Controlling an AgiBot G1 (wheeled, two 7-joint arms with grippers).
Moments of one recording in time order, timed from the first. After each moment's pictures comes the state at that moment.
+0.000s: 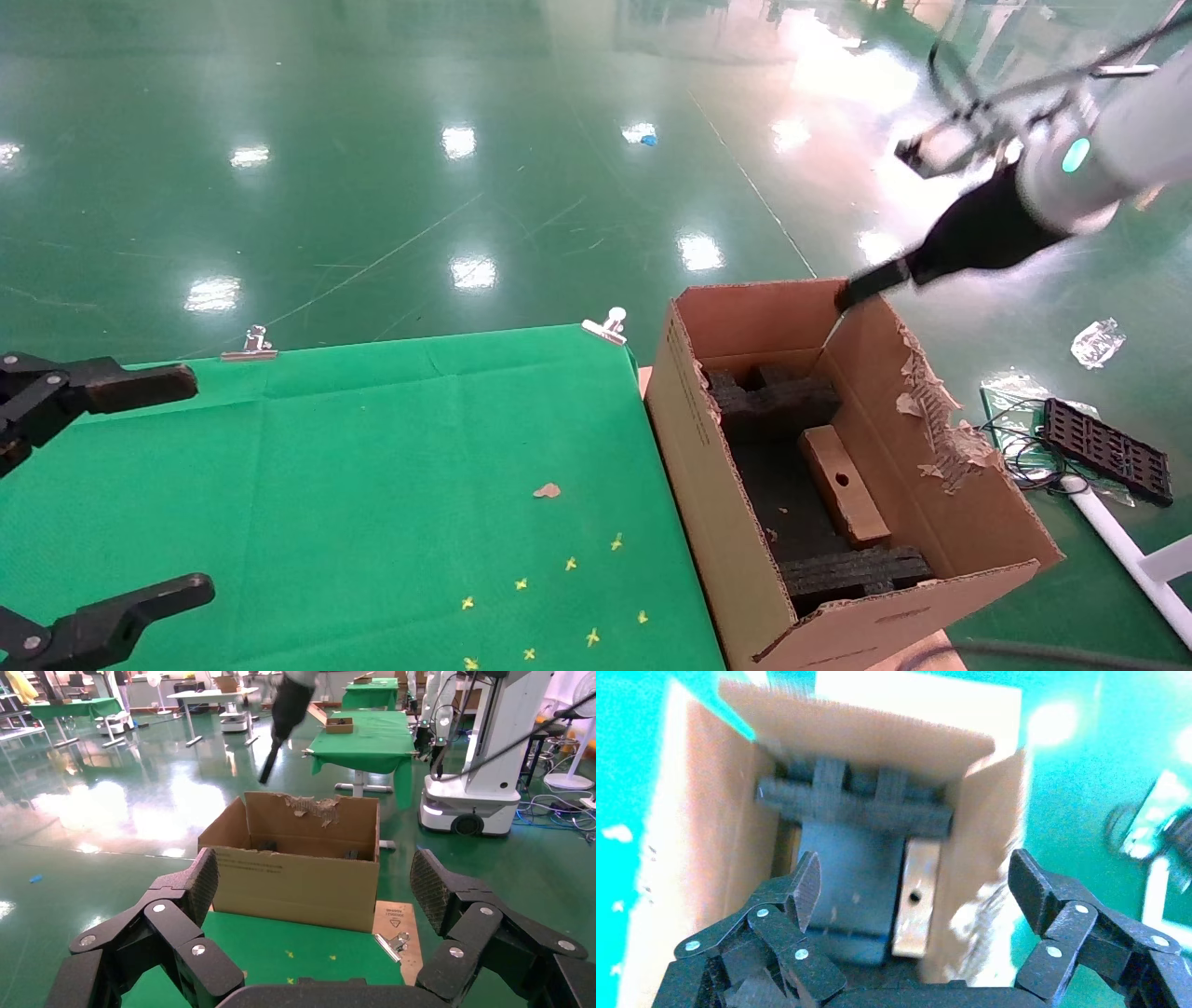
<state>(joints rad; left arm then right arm) -1.08 0.60 0.30 -1.28 0.72 1.49 -0.18 2.15 -0.96 -1.71 0.05 -1.30 -1.29 0.83</state>
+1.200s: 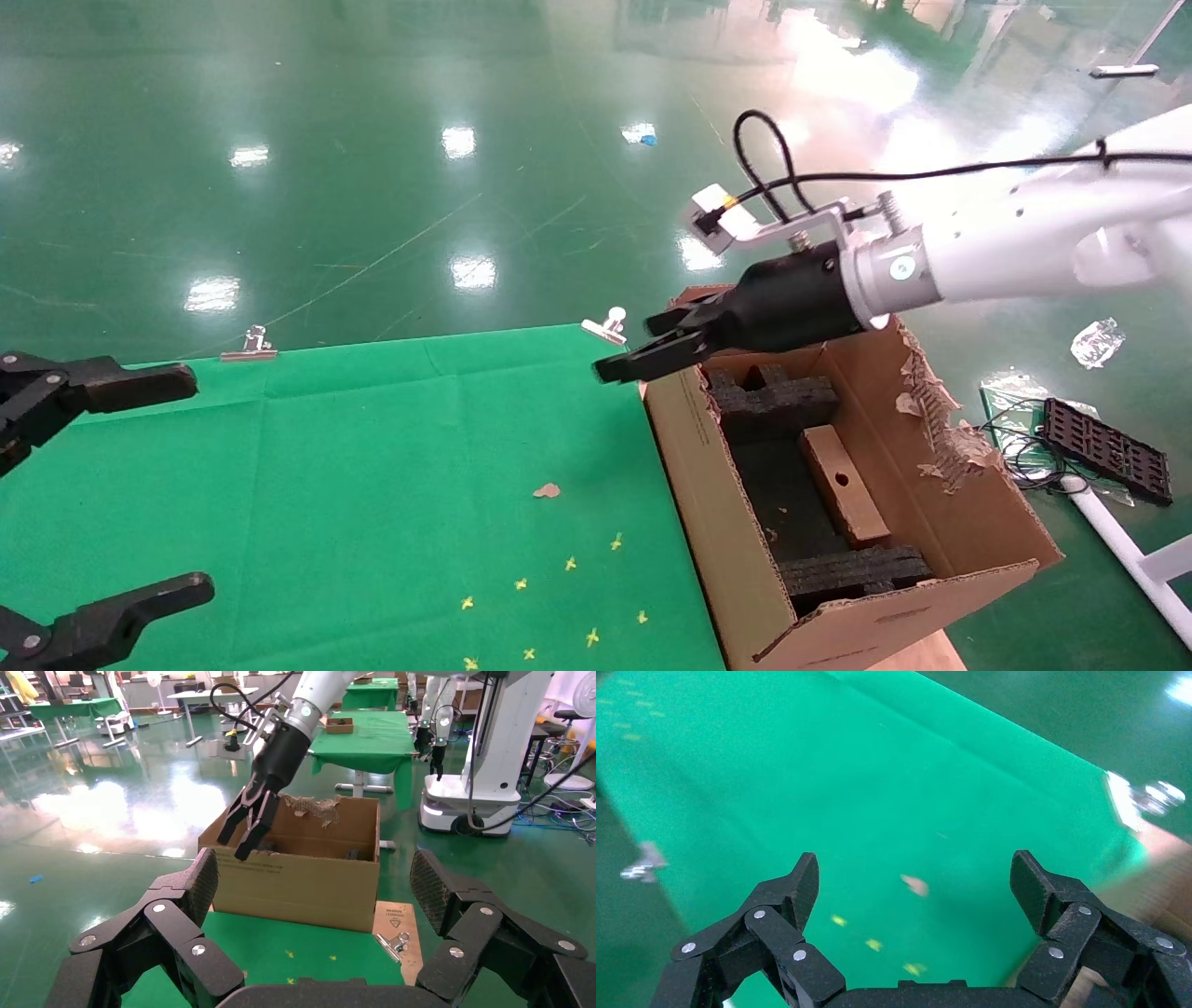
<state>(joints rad) -1.08 0.60 0.30 -1.28 0.72 1.49 -0.18 1.80 -0.81 -1.16 0.53 -1.06 -1.36 0.54</state>
